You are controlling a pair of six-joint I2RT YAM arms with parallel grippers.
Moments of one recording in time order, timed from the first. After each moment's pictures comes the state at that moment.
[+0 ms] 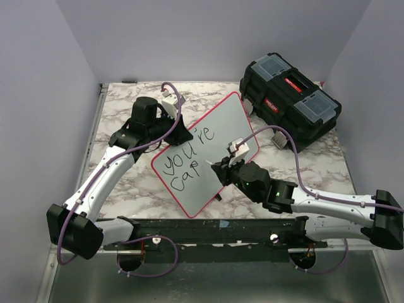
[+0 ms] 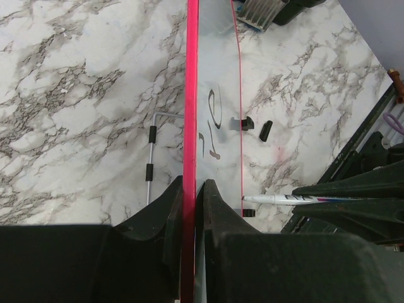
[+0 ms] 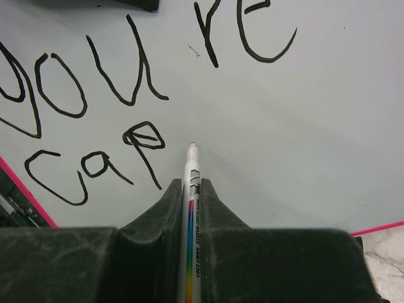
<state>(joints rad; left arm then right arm) -0.40 1.23 1.15 -0.45 0.51 -0.14 1.18 1.10 0.69 0.14 0.51 0.32</state>
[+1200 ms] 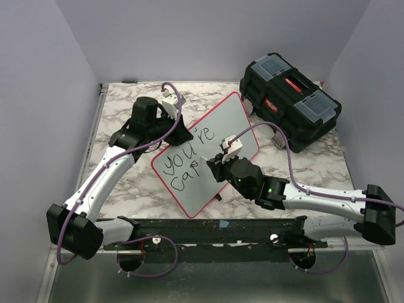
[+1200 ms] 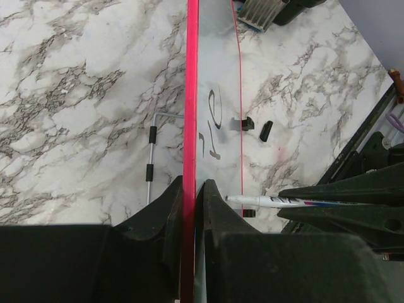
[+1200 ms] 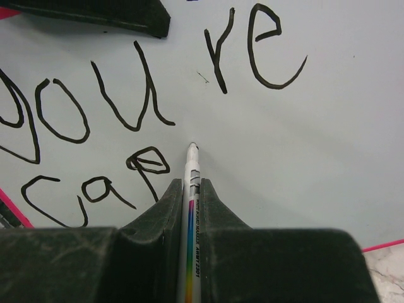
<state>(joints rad) -0.40 1.23 1.15 -0.45 0.50 -0.14 1.18 1.20 0.76 0.17 0.54 0.29</state>
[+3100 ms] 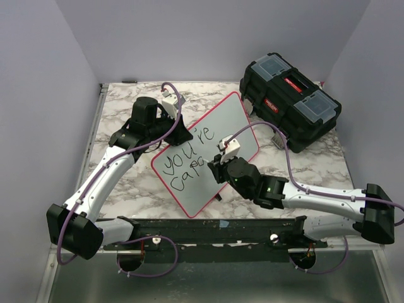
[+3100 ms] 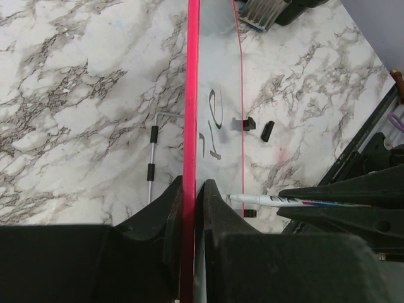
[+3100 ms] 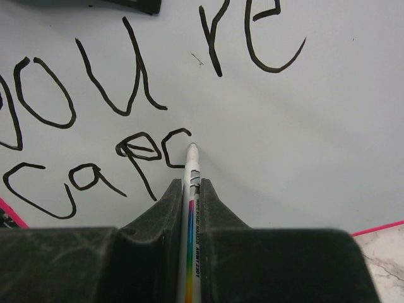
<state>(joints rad) -0.40 1.23 1.15 -0.45 0.50 -0.14 1.18 1.21 0.79 0.07 0.55 0.30</state>
